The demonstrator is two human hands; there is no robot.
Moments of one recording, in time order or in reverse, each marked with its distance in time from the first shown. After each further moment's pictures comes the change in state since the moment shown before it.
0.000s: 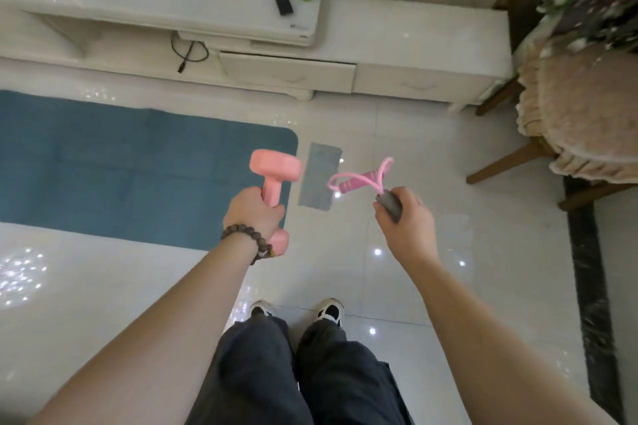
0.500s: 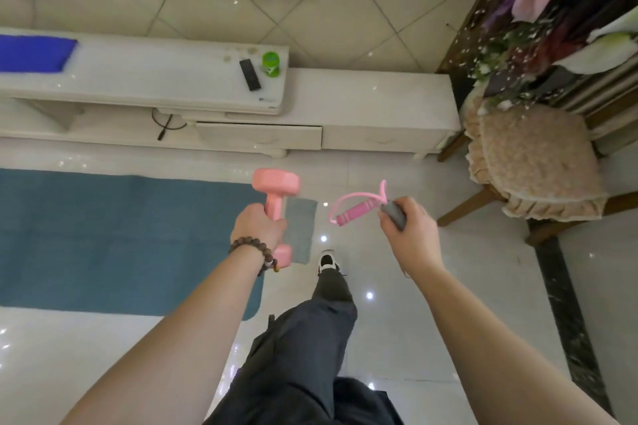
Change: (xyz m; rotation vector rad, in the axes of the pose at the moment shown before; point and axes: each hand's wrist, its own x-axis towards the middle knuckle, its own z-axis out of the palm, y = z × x) left_hand 0.030 0.118 -0.004 -0.130 0.001 0.038; right_hand 0.074 -0.013 -0.101 0.011 0.105 0.014
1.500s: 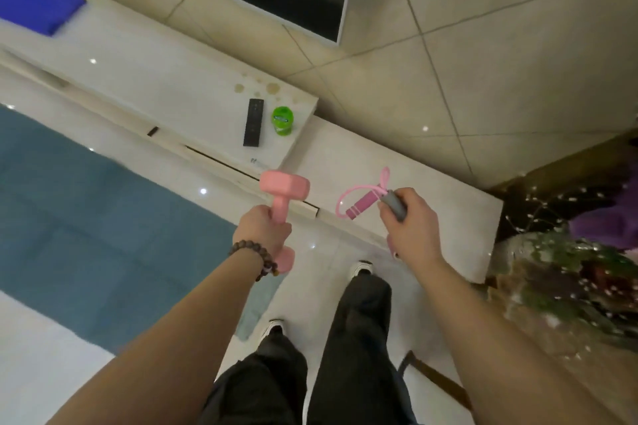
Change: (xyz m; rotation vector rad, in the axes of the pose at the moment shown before) left_hand 0.339 0.252 0.042 -0.111 0.032 -0.296; right_hand 0.521 -0.065 0.016 -0.111 -0.339 -0.232
